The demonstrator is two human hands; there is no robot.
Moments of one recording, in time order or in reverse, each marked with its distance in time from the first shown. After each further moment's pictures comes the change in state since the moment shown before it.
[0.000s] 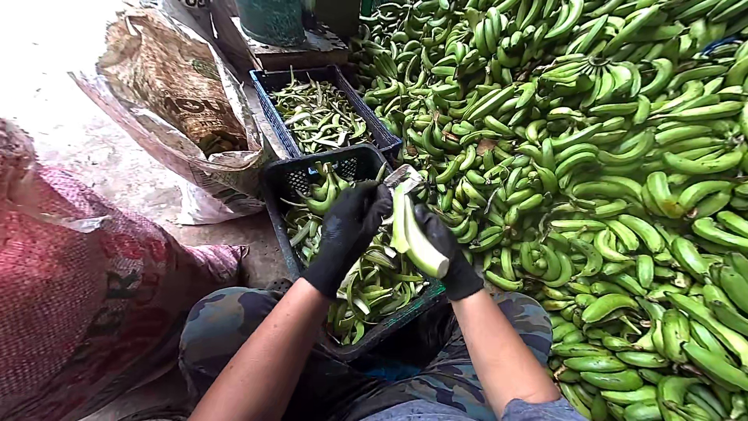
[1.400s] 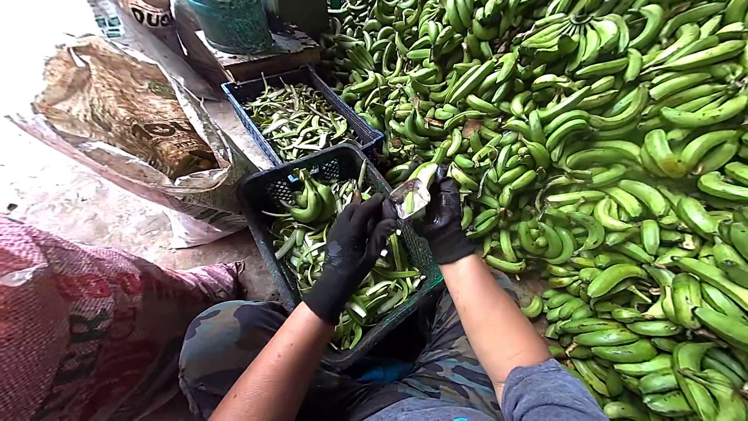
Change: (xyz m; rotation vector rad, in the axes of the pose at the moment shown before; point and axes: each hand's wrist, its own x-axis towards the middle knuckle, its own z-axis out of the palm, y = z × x) left_hand -0.012 0.013 0.039 0.016 0.017 0.240; right_hand 0.047 -0.038 -0.015 0.961 0.307 -0.154
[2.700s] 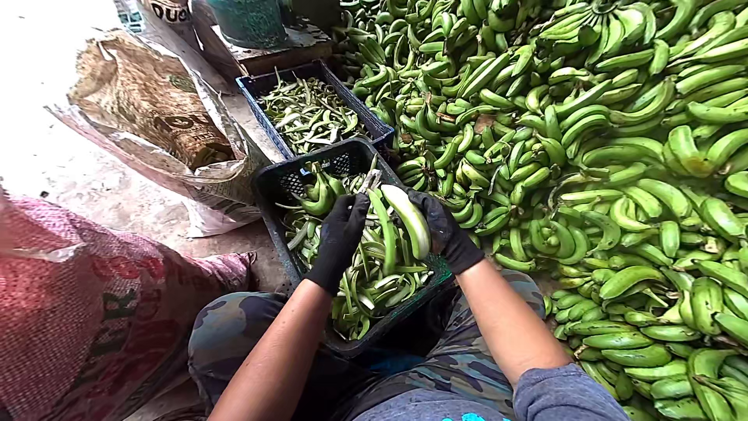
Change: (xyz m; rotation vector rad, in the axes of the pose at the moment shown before) left_hand -0.002 -0.034 -0.013 -0.161 -0.106 -0.645; right_hand -0.033 0.005 -0.024 -0.881 -0.231 0.225
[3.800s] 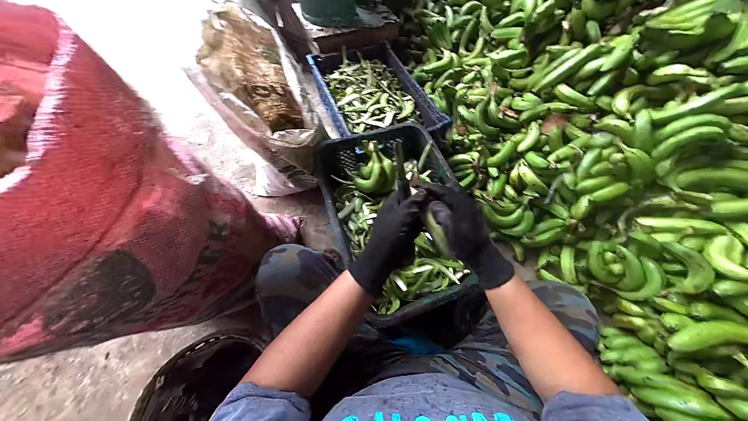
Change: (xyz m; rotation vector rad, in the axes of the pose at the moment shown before) left_hand -0.052 0.034 -0.004 -0.644 -0.070 -0.142; right_hand -0.006 0.012 0.038 -0.724 -0.038 -0.587
